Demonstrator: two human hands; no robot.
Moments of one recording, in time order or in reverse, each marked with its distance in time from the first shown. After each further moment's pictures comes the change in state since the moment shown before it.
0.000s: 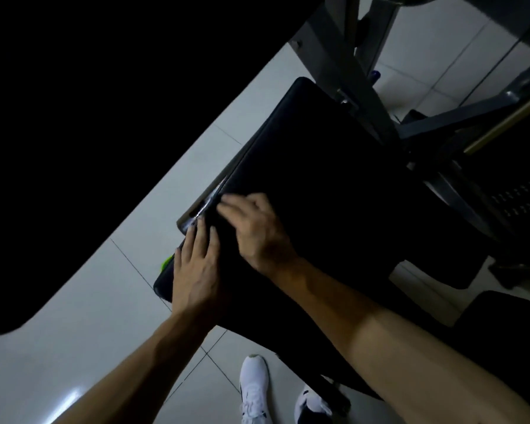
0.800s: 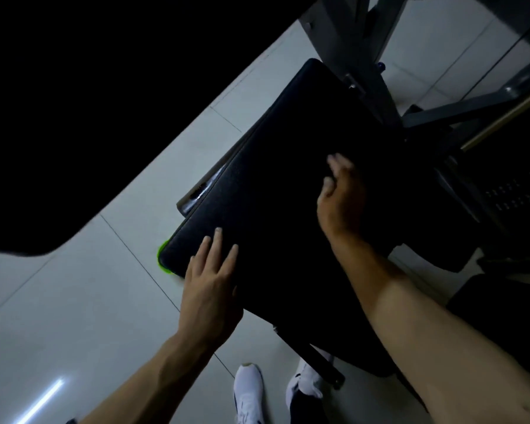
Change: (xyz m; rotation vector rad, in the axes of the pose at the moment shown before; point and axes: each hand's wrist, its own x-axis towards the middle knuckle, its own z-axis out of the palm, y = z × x) left_hand -0.069 -0.011 0.038 -0.071 0.066 0.141; right_hand -0.030 0.082 -0.052 -0.094 0.287 0.572
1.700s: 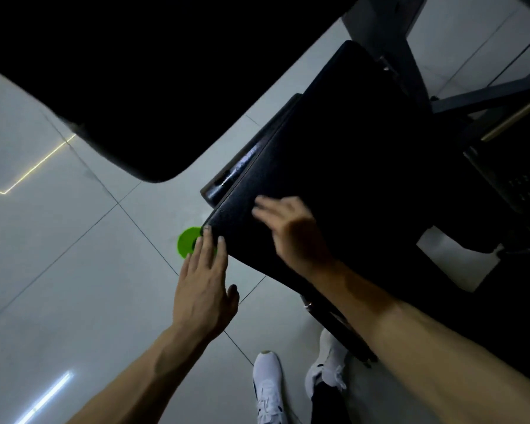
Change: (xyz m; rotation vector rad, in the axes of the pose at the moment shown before) left_hand -0.047 -0.073 -0.010 0.089 -0.082 -0.103; right_hand -0.130 -0.087 0.043 -0.060 -0.302 -0.587
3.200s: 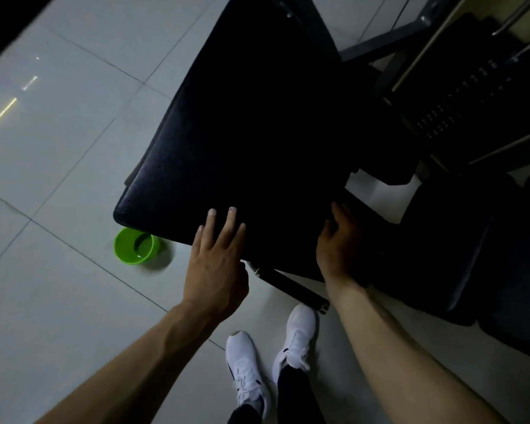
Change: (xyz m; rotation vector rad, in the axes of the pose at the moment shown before) left_hand 0.000 0.089 0.054 0.003 0.025 0.411; right_hand -0.183 0.077 -0.025 0.150 0.362 0.970
